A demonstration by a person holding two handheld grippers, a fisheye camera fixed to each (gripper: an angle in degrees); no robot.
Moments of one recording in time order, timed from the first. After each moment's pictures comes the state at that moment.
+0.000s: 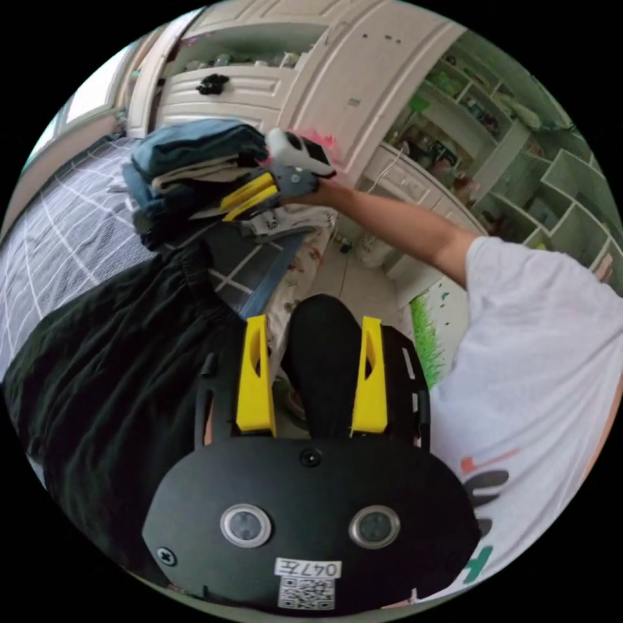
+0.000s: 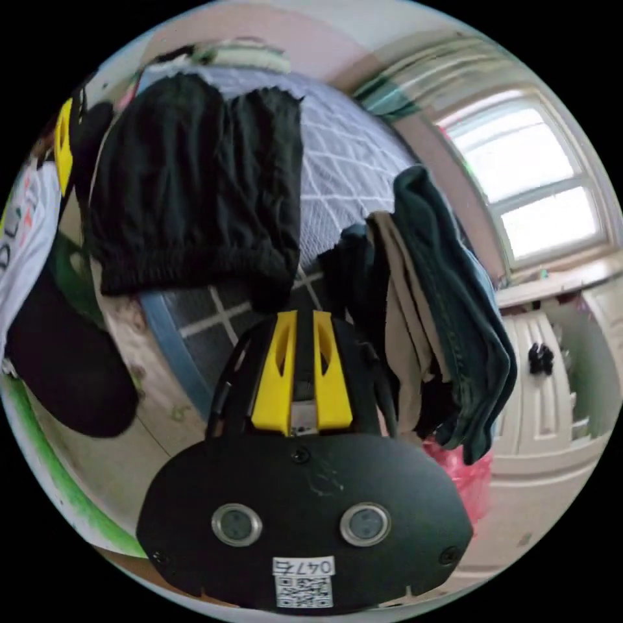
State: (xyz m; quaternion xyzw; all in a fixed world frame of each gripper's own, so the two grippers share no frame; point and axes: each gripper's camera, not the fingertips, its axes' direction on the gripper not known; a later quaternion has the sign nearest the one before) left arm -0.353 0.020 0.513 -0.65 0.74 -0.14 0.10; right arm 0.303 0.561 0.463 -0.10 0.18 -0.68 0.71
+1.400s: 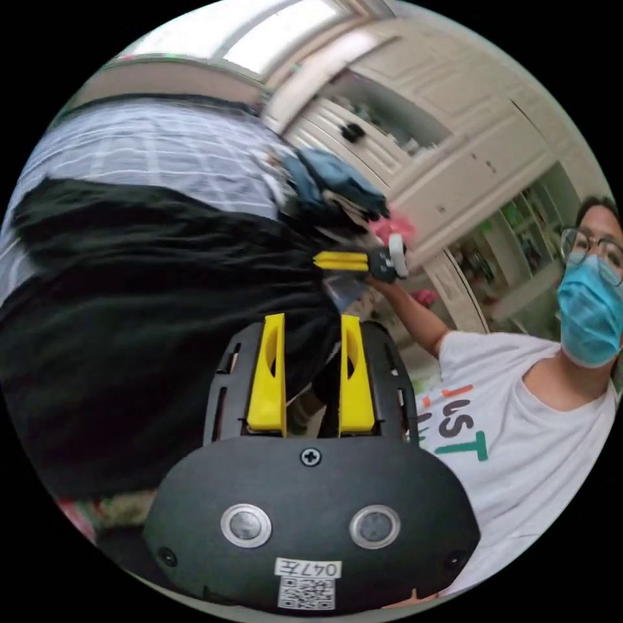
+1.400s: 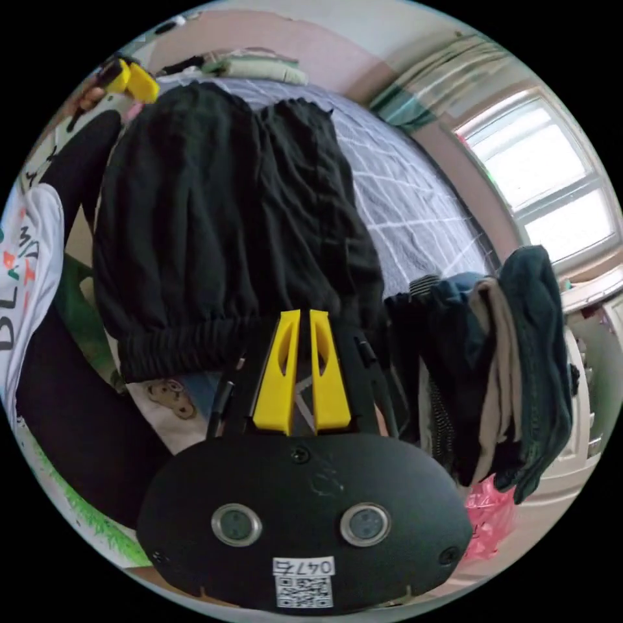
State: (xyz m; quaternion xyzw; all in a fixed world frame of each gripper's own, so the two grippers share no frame) left arm -0.588 0.213 0.642 -0.79 0.54 -0.25 0.15; right arm 0.278 0.719 0.508 -0.07 0.07 -0.65 0.76
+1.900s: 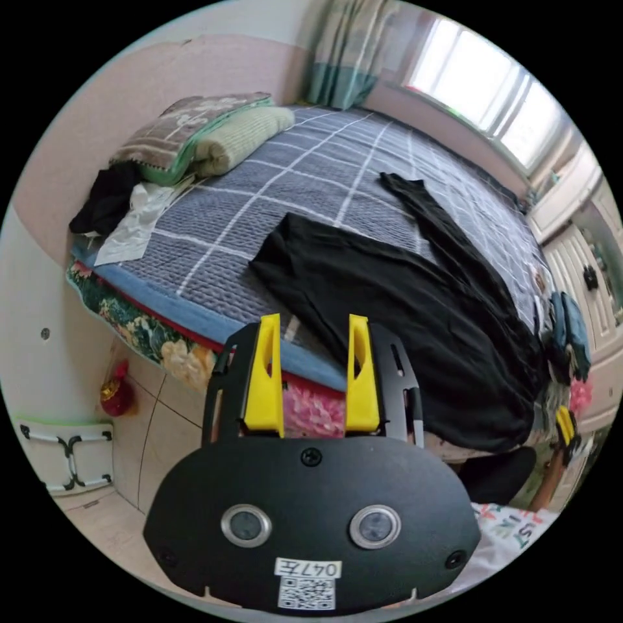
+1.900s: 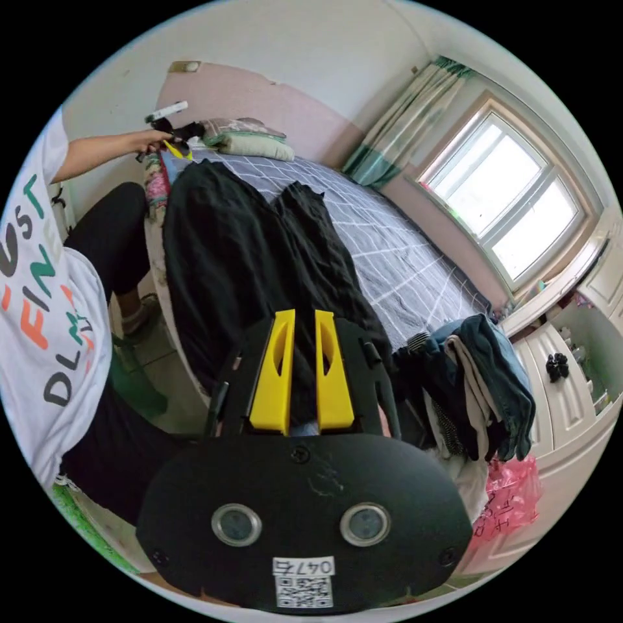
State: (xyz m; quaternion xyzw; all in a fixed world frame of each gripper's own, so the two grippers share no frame) left arm -0.890 0.313 0.777 -0.93 0.11 0.01 0.34; right arm 0.228 0.803 0.429 0.04 0.03 -0.61 0.79
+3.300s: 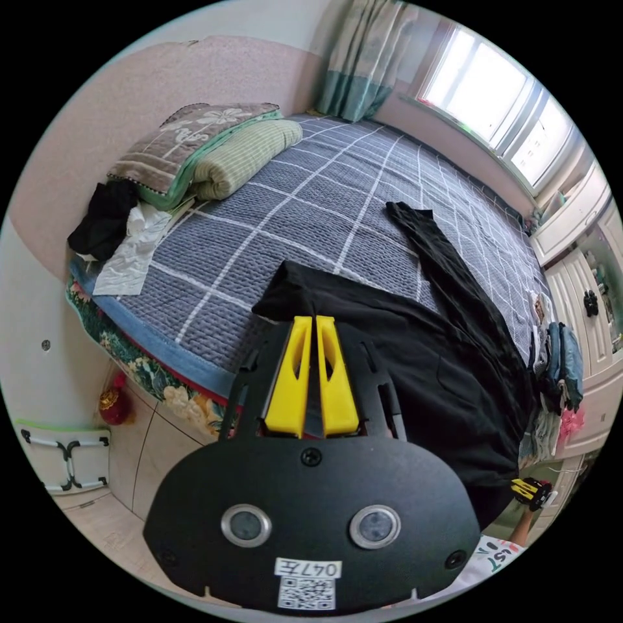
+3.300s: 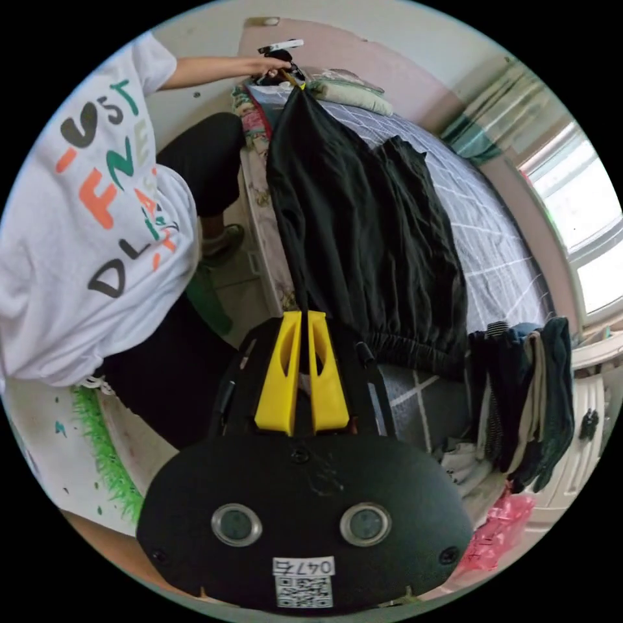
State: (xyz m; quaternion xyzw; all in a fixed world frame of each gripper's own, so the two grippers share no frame) left arm -0.903 0.252 0.966 -0.93 0.09 0.01 0.35; right arm 0.232 0.827 0.438 -0.13 -0.01 -0.71 0.70
